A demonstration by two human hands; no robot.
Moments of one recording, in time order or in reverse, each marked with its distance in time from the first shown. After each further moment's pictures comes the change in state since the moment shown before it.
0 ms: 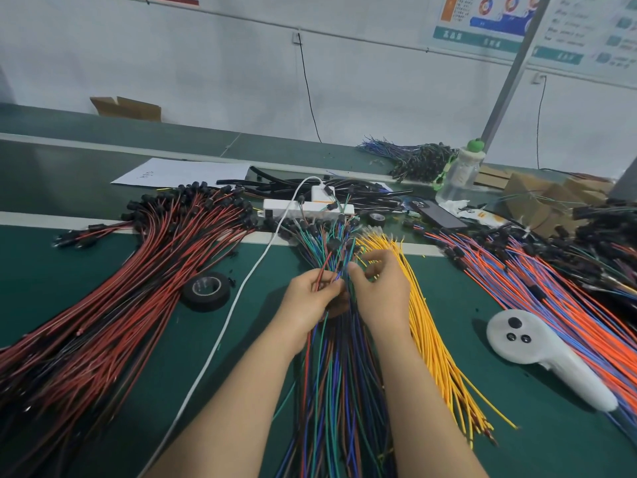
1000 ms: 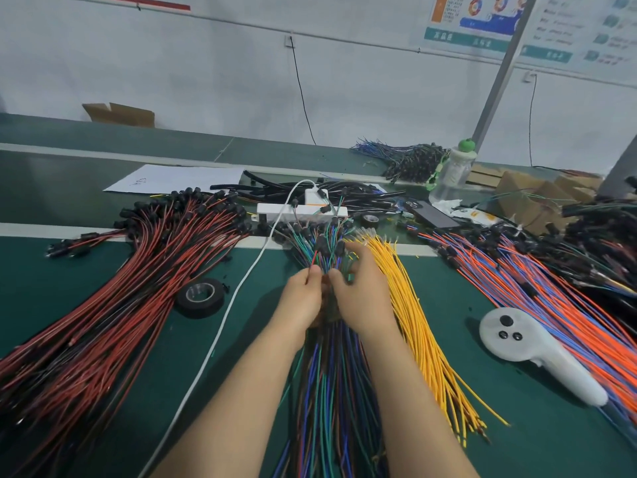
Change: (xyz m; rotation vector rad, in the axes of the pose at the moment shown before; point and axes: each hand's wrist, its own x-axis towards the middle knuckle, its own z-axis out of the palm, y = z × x) left_hand 0.006 0.009 0.008 0.259 0.168 -0.065; right_hand -0.005 -0.012 0.003 0.009 -0.171 -0.034
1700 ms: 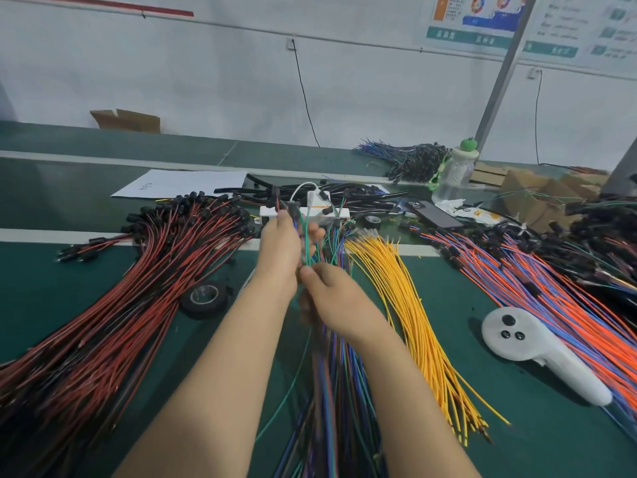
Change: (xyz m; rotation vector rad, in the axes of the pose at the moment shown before) left_hand 0.016 0.069 -0.015 -0.335 0.137 0.051; right_hand -0.016 -0.039 0.003 0.181 -0.436 0.030
